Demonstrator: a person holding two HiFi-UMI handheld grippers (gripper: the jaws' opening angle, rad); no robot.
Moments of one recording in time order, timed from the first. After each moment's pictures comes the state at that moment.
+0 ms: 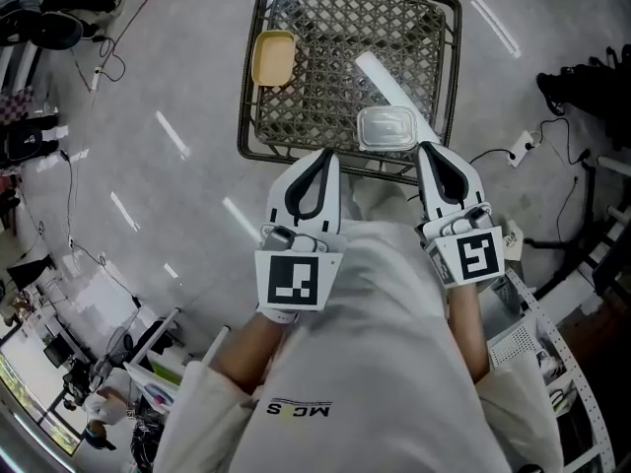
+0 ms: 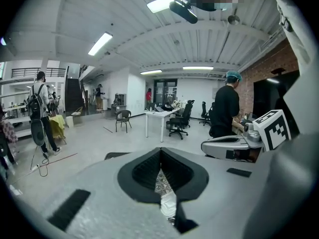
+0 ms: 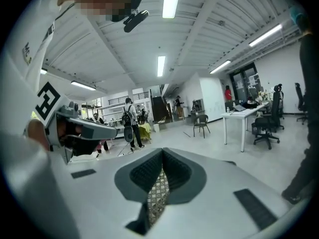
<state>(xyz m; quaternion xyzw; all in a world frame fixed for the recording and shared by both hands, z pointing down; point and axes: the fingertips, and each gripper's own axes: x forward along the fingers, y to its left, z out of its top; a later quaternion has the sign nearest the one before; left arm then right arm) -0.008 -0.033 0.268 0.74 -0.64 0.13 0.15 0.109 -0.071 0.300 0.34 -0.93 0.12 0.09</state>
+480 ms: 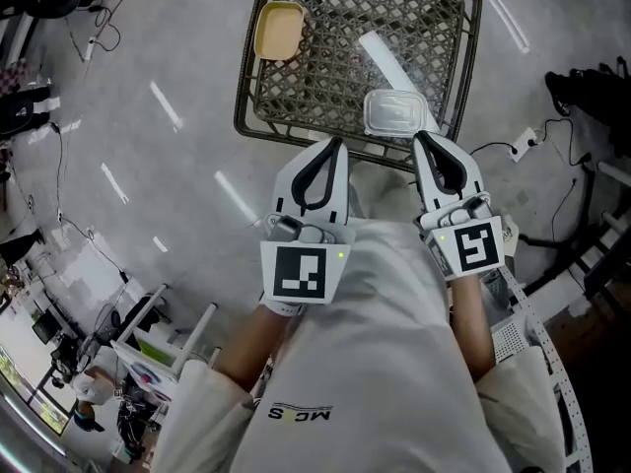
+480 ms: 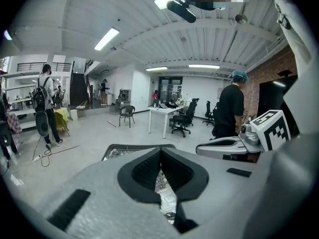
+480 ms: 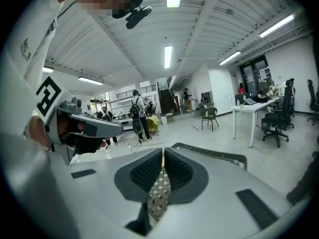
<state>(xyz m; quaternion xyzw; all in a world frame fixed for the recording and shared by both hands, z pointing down) -0.021 -0.028 0.298 0.73 -0.65 0.12 0.18 0.076 -0.064 0.331 0.28 -0.94 0.13 0.13</state>
